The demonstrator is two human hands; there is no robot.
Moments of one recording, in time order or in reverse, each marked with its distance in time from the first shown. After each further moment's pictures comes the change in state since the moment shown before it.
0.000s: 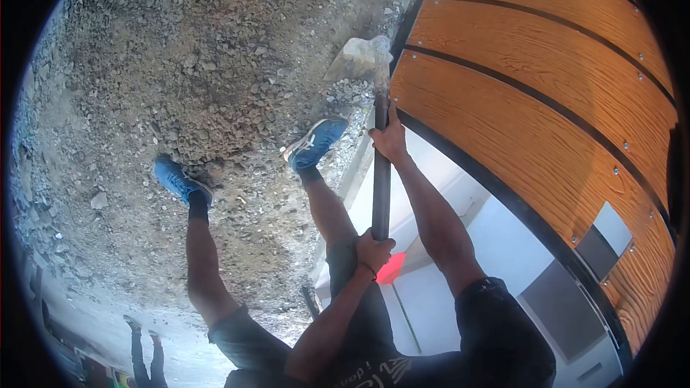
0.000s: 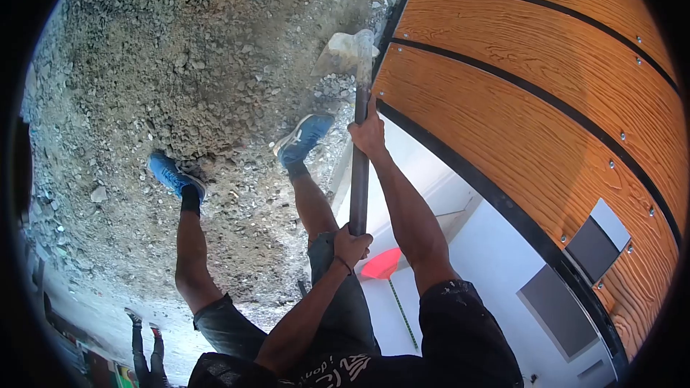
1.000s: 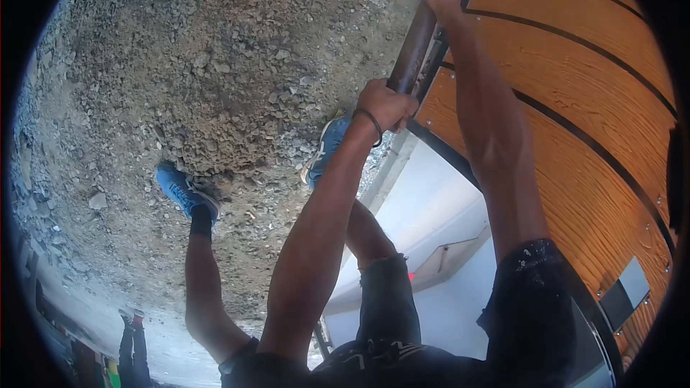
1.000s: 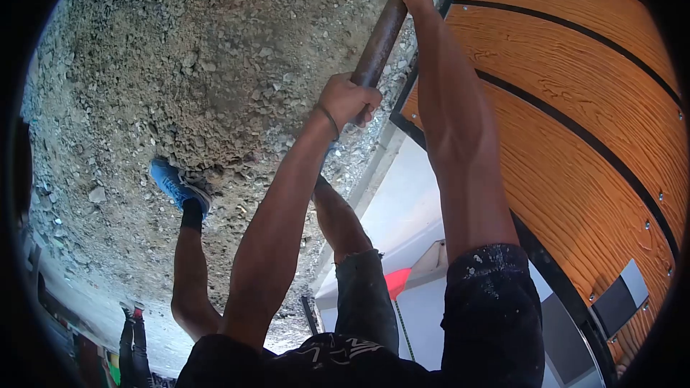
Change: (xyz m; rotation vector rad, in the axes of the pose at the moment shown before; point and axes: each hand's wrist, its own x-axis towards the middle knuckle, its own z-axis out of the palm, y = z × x) left_hand 0.143 0.315 -0.050 0.136 -0.164 0.493; right_hand 0.284 -0.199 -0.065 0.057 0.281 -0.313
